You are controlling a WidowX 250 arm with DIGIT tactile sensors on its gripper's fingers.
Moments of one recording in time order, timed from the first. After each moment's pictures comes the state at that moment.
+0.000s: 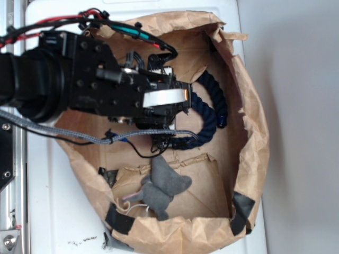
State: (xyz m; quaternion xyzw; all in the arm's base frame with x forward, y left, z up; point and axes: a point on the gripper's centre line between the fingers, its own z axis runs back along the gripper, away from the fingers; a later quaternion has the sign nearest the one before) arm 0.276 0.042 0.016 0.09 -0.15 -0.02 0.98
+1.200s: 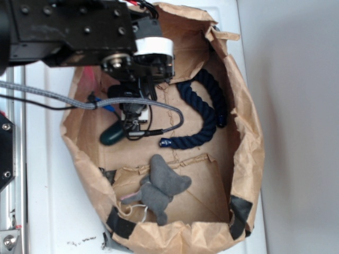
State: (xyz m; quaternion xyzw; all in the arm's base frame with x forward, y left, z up) arm 0.242 0.064 0.064 0.05 -0.07 -0.04 1.00
